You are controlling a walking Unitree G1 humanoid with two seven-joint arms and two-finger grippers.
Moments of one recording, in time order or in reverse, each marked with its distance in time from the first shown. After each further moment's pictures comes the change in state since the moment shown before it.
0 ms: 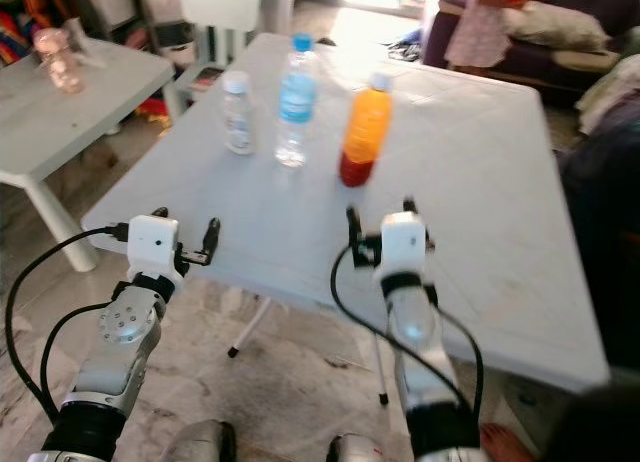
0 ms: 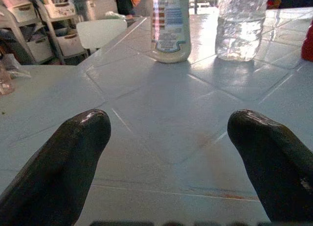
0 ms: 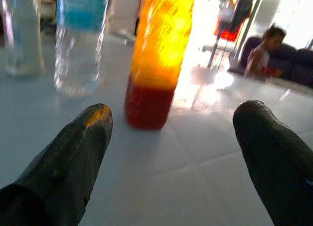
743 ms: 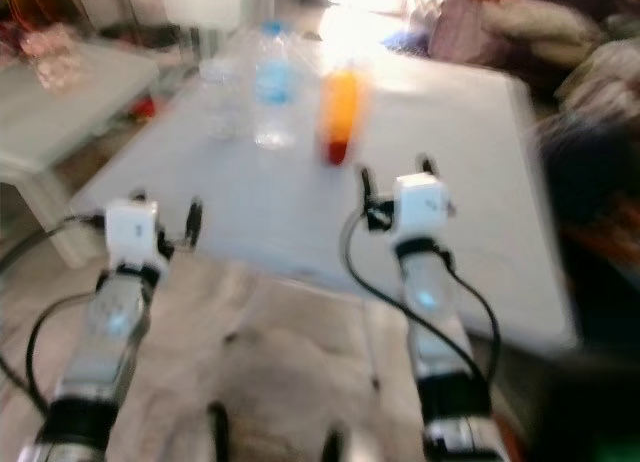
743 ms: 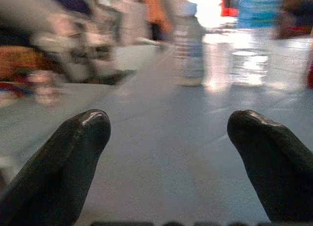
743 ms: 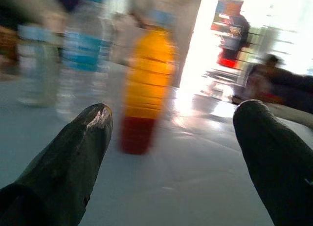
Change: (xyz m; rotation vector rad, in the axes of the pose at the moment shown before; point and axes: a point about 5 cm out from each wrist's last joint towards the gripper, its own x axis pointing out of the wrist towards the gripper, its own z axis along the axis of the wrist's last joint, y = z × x) left arm 0.001 0.017 0.018 -0.001 -0.089 0.086; right arm 0.019 -0.015 0.025 -0.017 -0.083 -0.011
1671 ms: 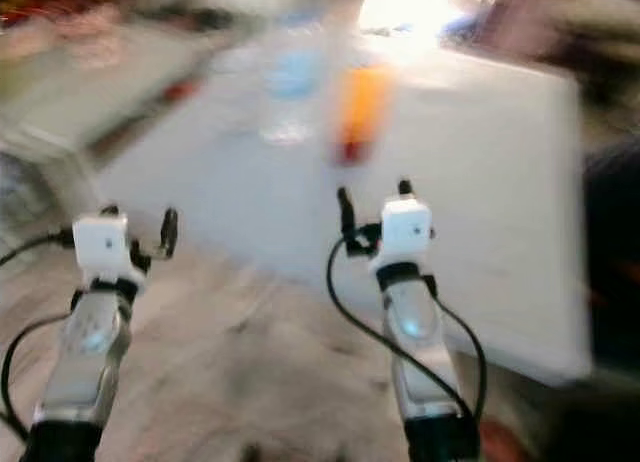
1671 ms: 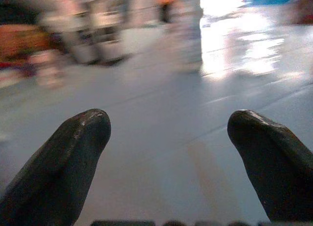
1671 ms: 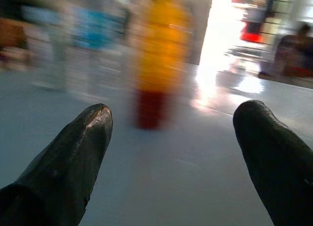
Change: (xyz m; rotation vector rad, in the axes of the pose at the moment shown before) left arm -0.012 0.012 -0.001 -0.027 0.010 0.046; right arm -0.031 0.020 -0.002 0.083 0.049 0.029
